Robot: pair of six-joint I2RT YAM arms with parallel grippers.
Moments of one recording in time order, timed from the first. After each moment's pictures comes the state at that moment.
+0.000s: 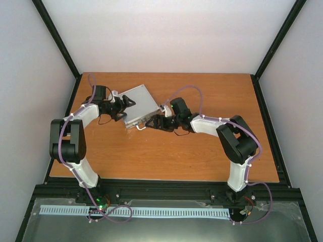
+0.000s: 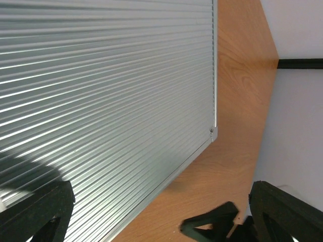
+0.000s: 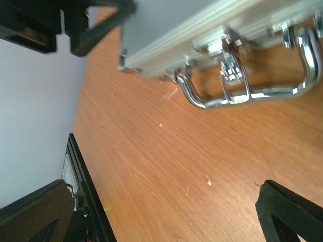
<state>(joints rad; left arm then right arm) -0.01 1.74 1.12 -0.34 0.68 -0.68 0.63 1.87 1.14 0.04 -0.69 0.65</state>
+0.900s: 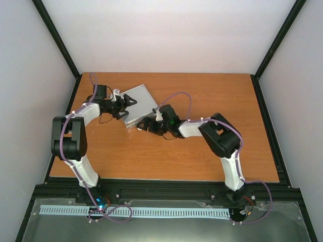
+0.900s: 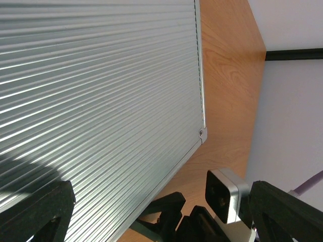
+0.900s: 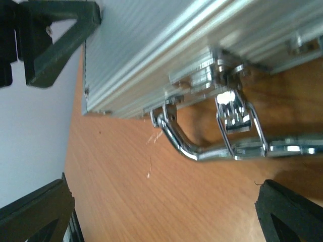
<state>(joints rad) -0.01 1.79 1.14 -0.29 0.75 -0.67 0.74 2.08 1.15 0.32 -0.55 0.87</state>
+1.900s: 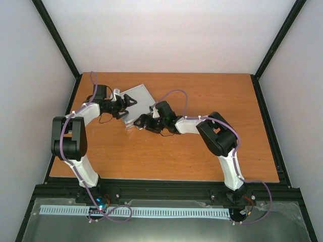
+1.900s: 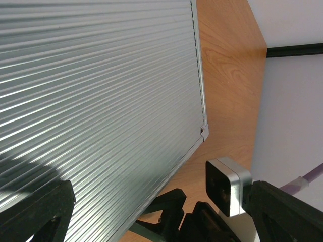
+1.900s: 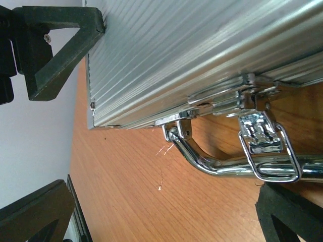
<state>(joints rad) -0.01 1.79 1.14 -0.29 0.75 -0.63 0.74 2.14 1.28 0.24 -0.56 0.90</state>
